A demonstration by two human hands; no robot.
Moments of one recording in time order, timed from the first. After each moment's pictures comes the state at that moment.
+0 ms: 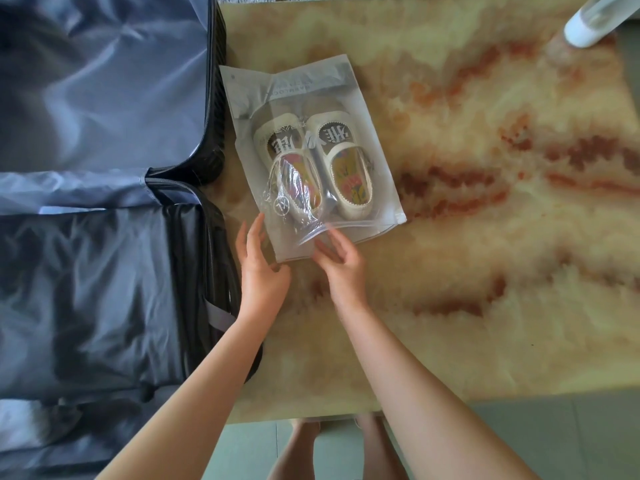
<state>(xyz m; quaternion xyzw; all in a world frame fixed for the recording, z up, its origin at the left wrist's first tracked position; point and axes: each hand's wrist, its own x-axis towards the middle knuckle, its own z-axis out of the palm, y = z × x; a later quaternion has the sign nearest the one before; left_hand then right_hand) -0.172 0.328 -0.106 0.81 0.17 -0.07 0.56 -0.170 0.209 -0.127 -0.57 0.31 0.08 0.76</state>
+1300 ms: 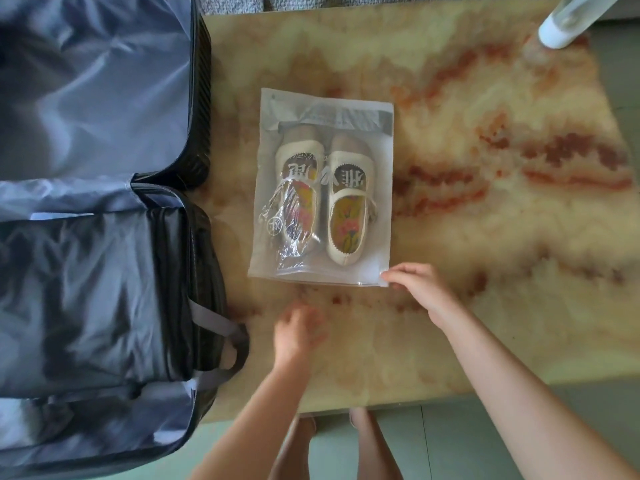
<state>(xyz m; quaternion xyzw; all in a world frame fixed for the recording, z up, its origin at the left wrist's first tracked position) -0.242 0.258 -0.096 0.50 0.52 -0.23 0.65 -0.194 0.061 -0.105 -0.74 0.31 0.27 0.53</state>
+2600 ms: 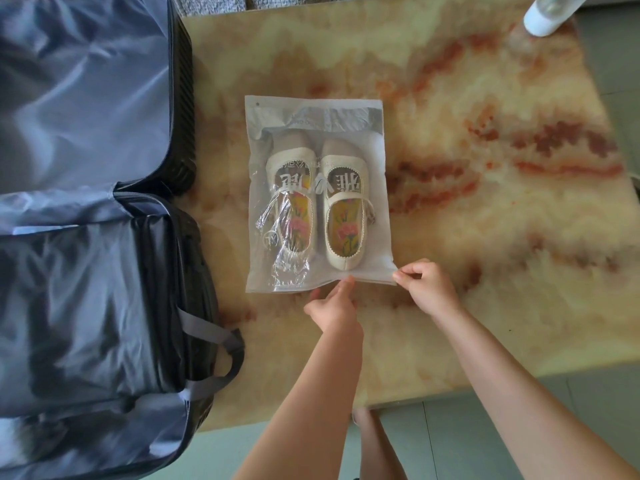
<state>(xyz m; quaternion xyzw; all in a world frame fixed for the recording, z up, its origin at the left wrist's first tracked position) -0.207 0.177 -0.105 0.41 0.61 -0.13 0.67 -0.204 0.040 -0.125 -0.85 0.27 0.21 0.39</state>
